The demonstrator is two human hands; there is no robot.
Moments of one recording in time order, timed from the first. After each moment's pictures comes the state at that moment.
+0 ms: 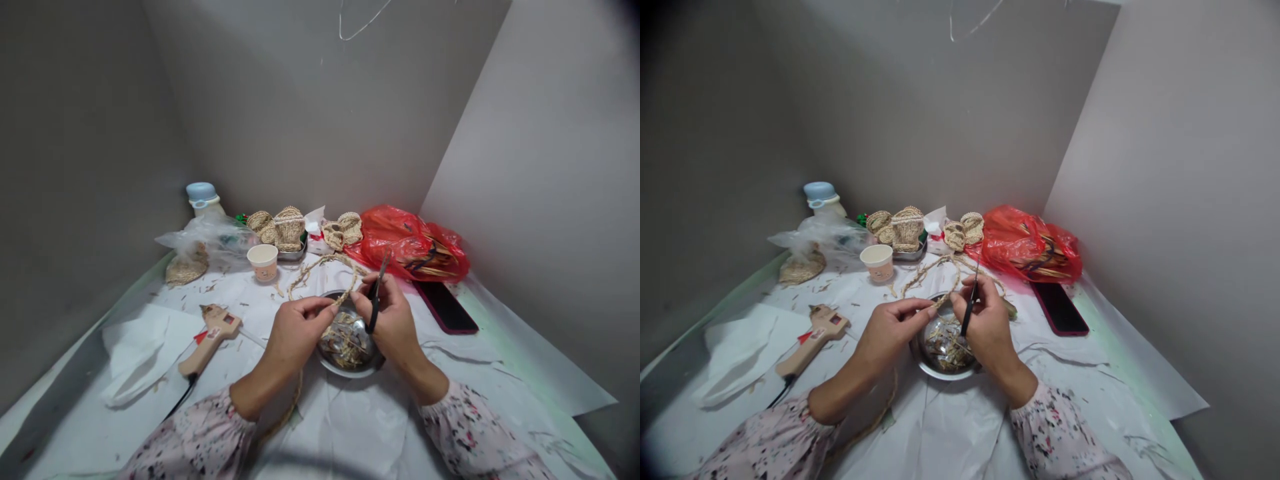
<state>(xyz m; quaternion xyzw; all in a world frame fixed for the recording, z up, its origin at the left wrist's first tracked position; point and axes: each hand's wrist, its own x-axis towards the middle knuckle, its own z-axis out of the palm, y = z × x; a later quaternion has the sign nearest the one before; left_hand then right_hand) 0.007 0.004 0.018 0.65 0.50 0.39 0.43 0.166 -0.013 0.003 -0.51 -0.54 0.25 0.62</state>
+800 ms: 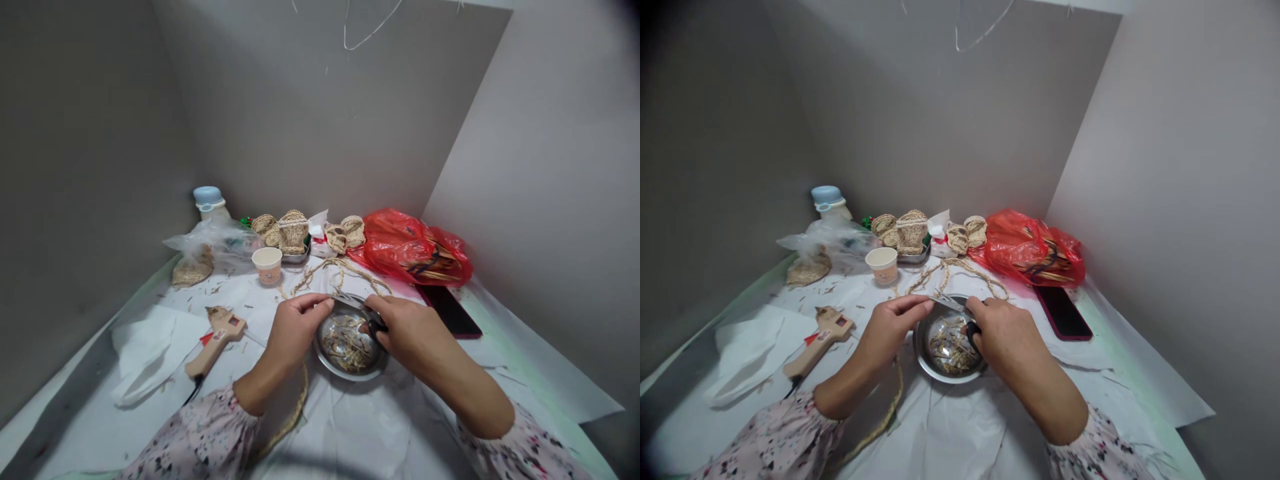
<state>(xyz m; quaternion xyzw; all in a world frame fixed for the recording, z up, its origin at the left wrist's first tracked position) 0.002 0.006 0.027 0.58 0.48 0.45 0.48 0.189 -0.040 0.047 -0.64 -0.76 -0.05 0.06</state>
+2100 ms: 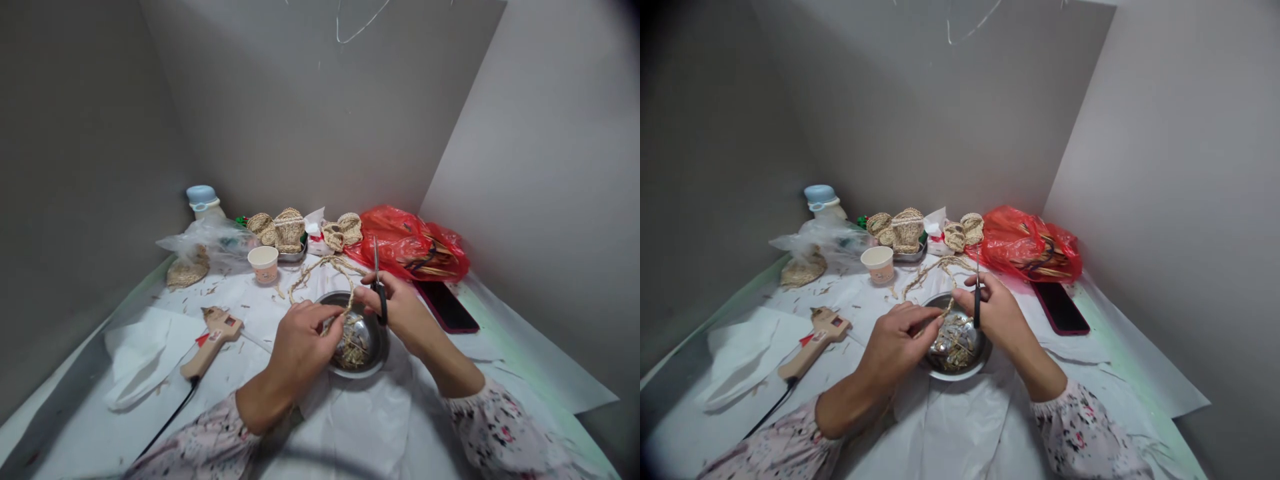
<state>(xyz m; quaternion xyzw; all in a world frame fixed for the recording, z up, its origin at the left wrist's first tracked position) 0.008 -0.008 0.015 0.80 0.42 0.38 0.21 0.184 -0.017 0.037 -0.59 -0.53 0.39 0.47</state>
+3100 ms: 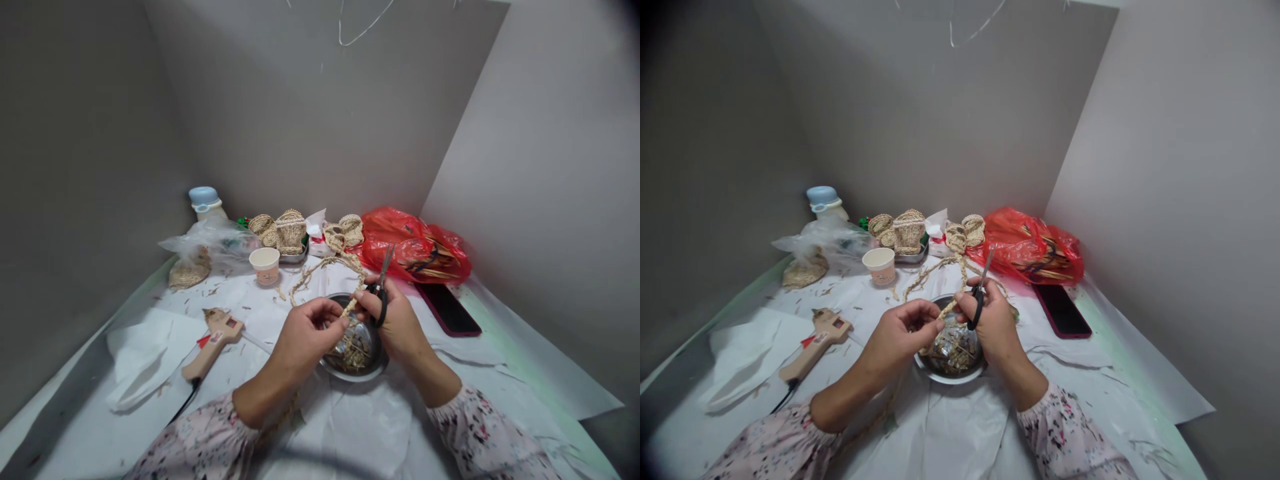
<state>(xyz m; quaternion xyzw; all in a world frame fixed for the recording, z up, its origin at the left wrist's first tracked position) 0.012 -0.003 0.028 0.62 0.43 0.40 0.53 0.165 -0.009 0.009 -0.48 -0.41 0.46 0.62</state>
